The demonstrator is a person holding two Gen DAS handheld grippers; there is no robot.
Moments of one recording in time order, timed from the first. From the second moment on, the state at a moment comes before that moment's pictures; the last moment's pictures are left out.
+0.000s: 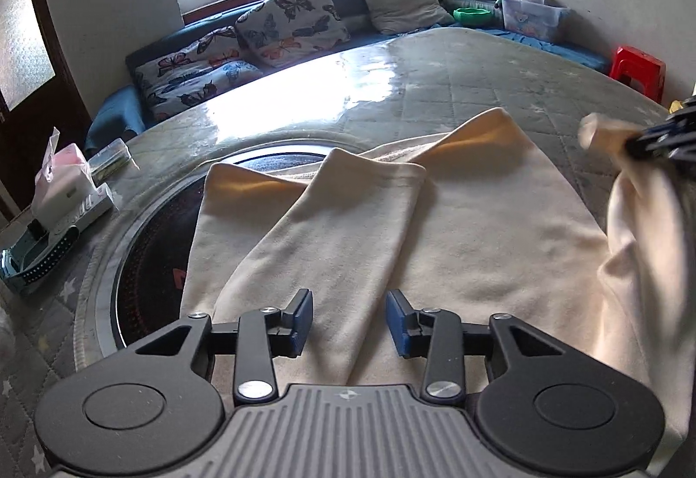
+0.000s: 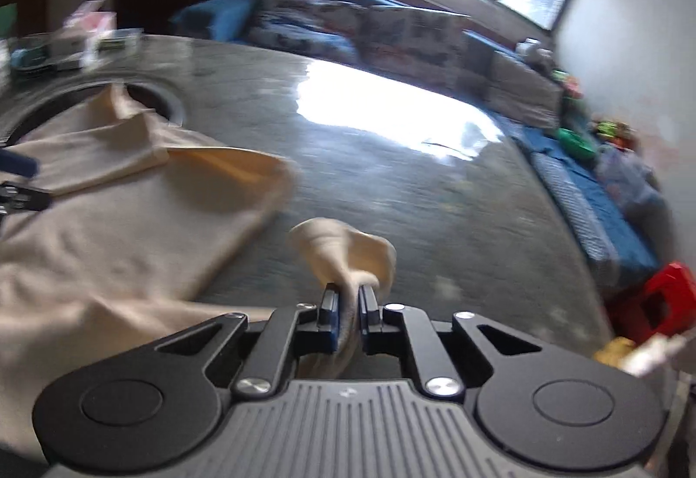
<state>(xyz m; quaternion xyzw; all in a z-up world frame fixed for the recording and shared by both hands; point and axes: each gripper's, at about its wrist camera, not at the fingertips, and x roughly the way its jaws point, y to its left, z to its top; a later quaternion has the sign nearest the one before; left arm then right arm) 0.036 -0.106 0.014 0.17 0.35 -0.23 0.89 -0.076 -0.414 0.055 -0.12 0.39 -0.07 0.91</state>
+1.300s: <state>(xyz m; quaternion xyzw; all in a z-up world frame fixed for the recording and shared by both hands) -0.014 -0.047 0.039 0.14 0.32 -0.21 0.91 -0.067 -0.324 0.068 -0.13 0.37 0.10 0.91</state>
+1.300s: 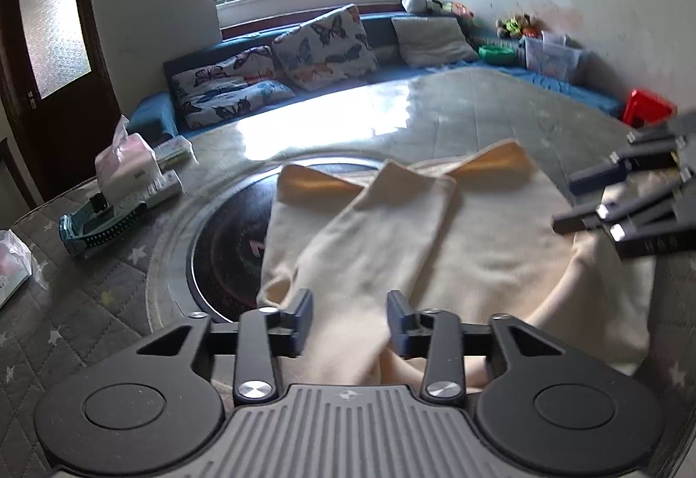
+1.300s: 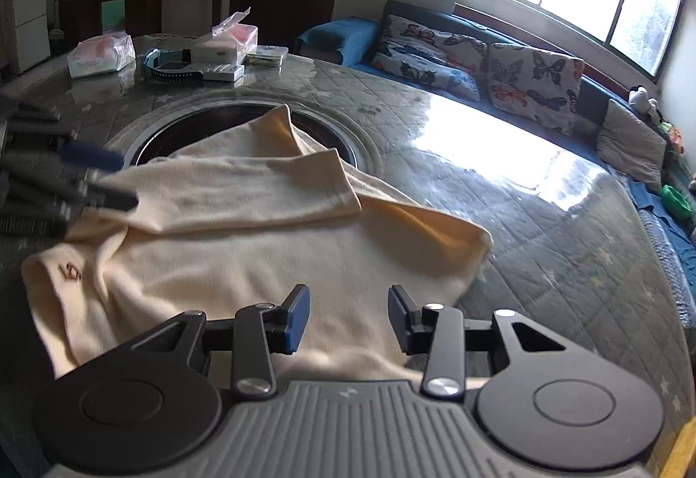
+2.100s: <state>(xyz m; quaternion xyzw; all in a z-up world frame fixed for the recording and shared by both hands) 0.016 -0.079 0.028 0.17 0.31 -0.23 0.91 0.046 -0.317 0.047 -0.03 0.41 0.13 0.90</state>
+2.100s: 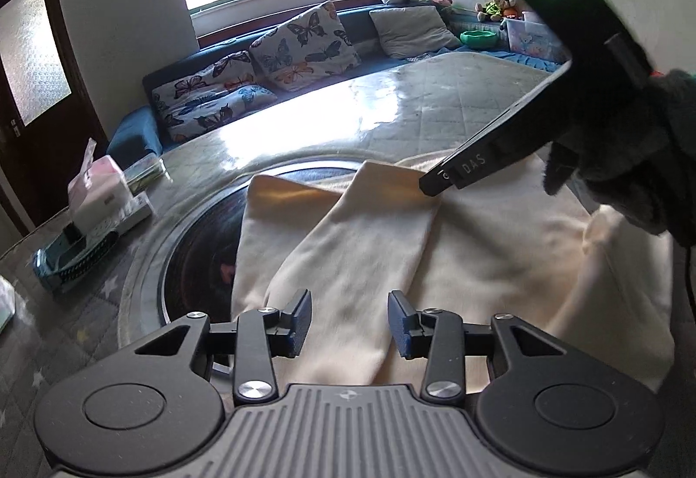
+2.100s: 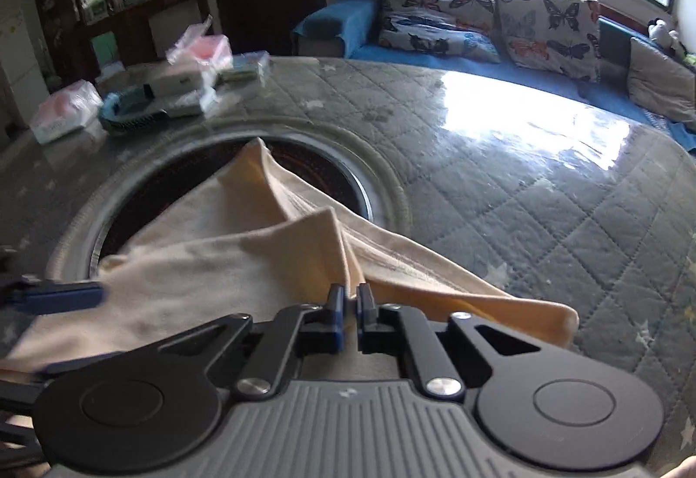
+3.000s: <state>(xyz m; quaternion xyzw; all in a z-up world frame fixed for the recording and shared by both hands) 0.049 -0.042 0.049 0.03 0.27 -0.15 0.95 0.002 -0.299 0.121 0.02 0.35 0.24 0.91</state>
